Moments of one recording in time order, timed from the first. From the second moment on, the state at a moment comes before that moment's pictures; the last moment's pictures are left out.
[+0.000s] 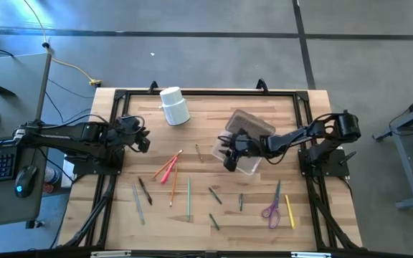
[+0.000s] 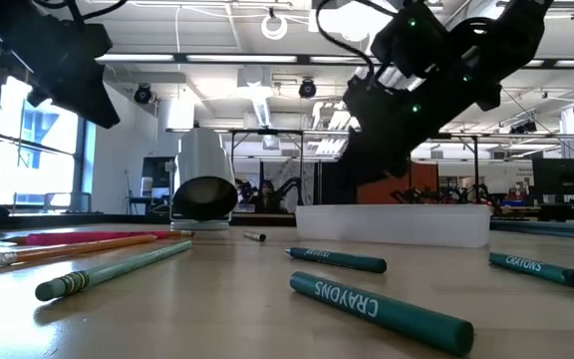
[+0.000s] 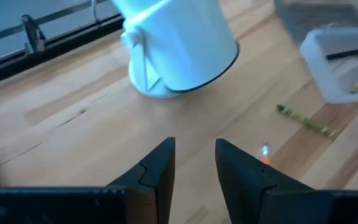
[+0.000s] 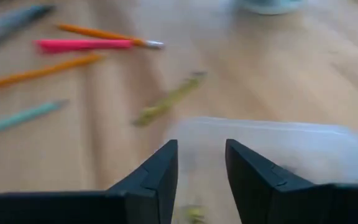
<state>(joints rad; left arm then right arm) -0.05 0.61 0.60 -0.88 -0.61 -0.76 -0.01 1.64 0.67 0.37 0.17 0.31</state>
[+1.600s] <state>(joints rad) -0.05 0.61 0.60 -0.89 -0.59 -0.76 0.42 1.85 1.16 -0.68 -0.04 1.53</state>
